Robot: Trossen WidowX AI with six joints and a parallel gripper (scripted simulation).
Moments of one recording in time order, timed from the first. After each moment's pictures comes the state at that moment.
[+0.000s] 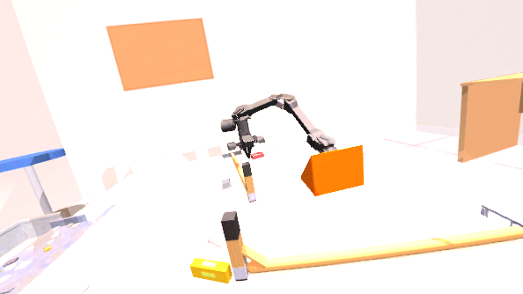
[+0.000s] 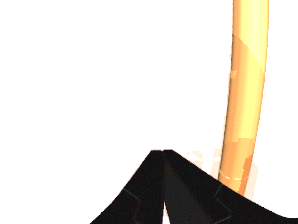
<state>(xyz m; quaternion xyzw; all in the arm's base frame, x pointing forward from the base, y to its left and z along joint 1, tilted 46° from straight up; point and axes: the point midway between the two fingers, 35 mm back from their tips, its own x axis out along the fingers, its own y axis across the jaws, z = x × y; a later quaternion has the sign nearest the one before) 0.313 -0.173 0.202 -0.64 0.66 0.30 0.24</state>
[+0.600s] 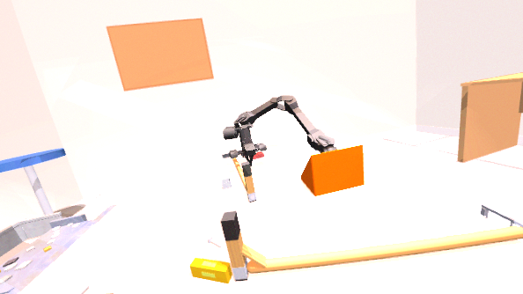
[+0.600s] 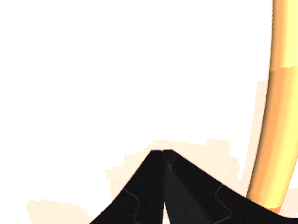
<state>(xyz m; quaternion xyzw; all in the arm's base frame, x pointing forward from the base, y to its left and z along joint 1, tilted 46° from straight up) 0.308 -0.203 0.174 -0.64 0.67 0.30 0.24</state>
